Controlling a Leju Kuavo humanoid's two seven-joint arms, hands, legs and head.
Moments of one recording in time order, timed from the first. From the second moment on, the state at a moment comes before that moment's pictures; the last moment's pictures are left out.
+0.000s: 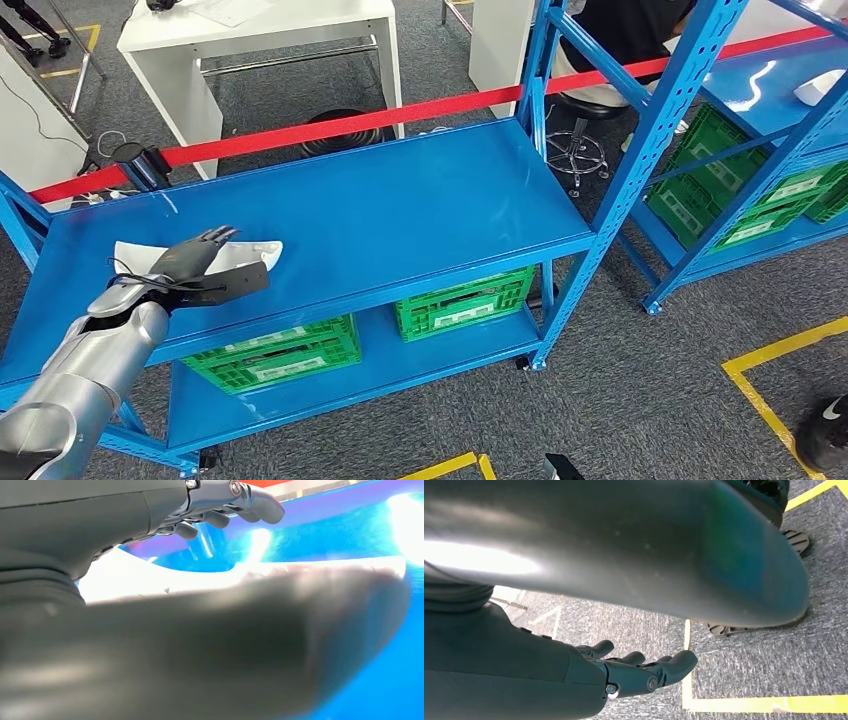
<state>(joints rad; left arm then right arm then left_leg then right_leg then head) -0.92 0.08 -0.35 -0.31 -1.03 -0.16 -0.28 -0.02 0.06 -0.43 -0.17 0.29 0.05 0.21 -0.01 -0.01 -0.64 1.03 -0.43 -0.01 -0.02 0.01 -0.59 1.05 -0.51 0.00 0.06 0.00</state>
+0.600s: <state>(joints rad) -0.89 0.09 -0.35 -0.31 -1.07 -0.05 -0.20 -0.02 0.06 -0.44 -0.17 0.31 0.05 0.22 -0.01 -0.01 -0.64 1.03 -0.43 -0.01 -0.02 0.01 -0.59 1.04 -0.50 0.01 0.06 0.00</state>
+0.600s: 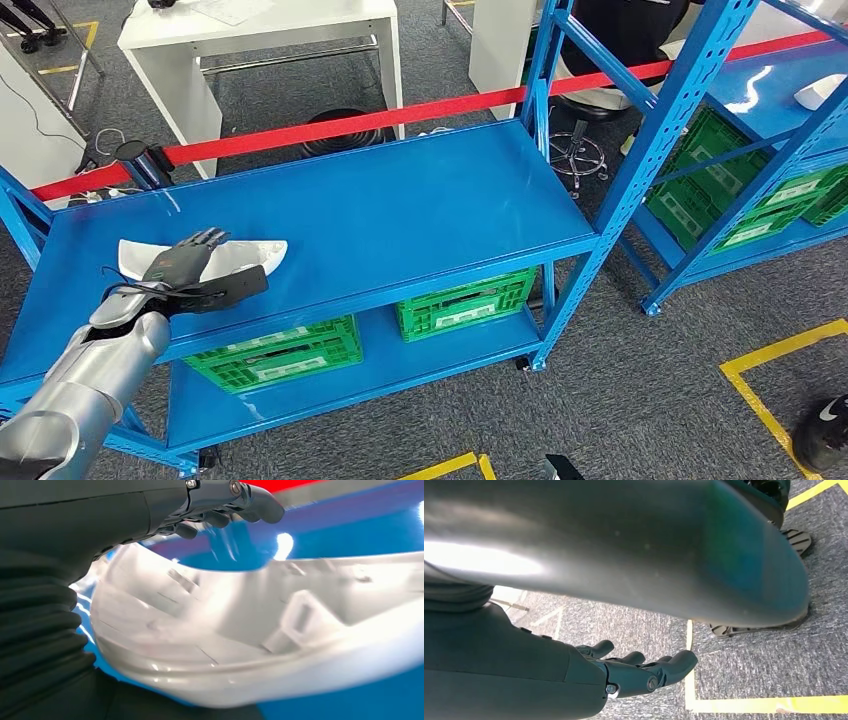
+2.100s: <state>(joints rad) -0.80 0.10 -0.43 -0.29 -1.10 0.16 -0.21 -0.03 0.06 -0.44 -0.17 0.36 0.07 0.22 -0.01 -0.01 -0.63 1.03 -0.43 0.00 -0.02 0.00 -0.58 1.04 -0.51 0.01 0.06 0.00</state>
